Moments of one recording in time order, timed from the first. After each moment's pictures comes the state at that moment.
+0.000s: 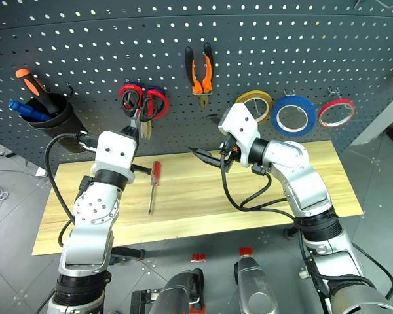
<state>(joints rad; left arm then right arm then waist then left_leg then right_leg) -0.25 0.32 0.01 -0.41 0.24 0.41 -0.10 -0.70 -0.35 0.19 -0.15 0.24 0.40 0.74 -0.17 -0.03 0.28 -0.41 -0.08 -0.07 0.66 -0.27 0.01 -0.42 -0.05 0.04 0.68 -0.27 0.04</state>
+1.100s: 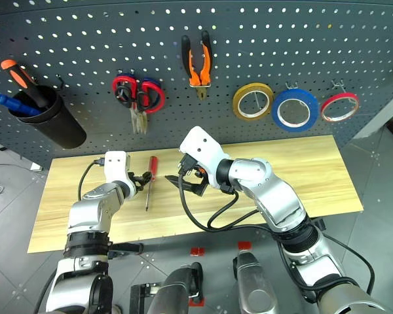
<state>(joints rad) -0.57 0.33 0.25 0.45 -0.10 0.66 -0.23 -0.70 -0.23 0.37 -0.32 0.18 0.85 0.61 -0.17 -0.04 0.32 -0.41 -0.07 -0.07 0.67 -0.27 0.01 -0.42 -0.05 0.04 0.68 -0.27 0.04</state>
